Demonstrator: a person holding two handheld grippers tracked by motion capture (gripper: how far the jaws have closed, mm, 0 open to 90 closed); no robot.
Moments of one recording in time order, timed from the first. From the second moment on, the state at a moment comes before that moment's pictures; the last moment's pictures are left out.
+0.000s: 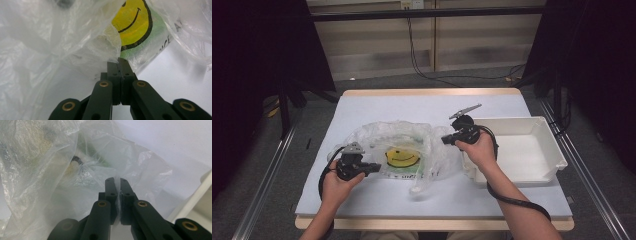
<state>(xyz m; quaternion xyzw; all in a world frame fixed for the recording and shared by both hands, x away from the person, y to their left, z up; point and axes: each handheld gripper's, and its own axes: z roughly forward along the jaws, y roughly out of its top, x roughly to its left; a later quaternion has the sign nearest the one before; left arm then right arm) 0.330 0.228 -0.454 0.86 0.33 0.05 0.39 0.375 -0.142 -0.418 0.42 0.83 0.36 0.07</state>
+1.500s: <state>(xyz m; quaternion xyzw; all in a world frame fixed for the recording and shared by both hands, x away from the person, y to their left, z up) 0.332 0.219 -0.450 0.86 0.33 0.08 0.38 0.346 -0.085 -0.392 0.34 0.85 0.38 0.09</state>
